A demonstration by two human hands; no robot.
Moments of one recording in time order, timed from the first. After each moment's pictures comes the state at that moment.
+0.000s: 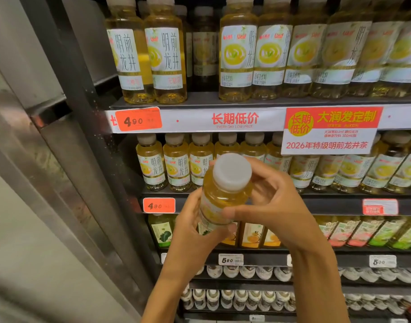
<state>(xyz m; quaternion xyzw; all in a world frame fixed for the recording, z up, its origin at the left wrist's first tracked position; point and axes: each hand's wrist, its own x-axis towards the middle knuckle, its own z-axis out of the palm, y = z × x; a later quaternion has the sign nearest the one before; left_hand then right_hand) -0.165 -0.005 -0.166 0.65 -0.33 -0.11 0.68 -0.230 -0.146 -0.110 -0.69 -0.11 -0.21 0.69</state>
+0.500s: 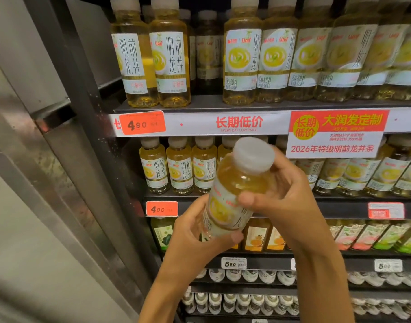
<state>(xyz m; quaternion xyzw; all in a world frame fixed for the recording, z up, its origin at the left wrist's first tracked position) -0.164 0.003 -0.157 0.61 -0.36 -0.16 0.69 -0.230 -0.142 -0.100 -0.65 -0.12 -0.26 0.70</state>
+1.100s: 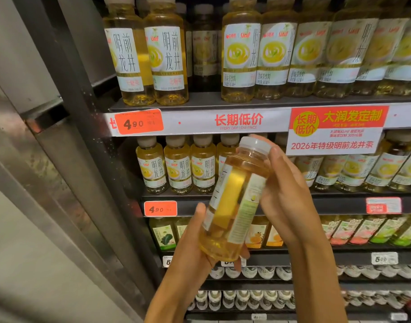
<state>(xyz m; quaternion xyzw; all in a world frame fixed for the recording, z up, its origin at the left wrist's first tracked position) -0.168 -0.001 -0.164 0.47 -0.24 -0.39 0.76 -0.212 -0.145 -0.110 -0.51 -0.03 -0.28 0.82</state>
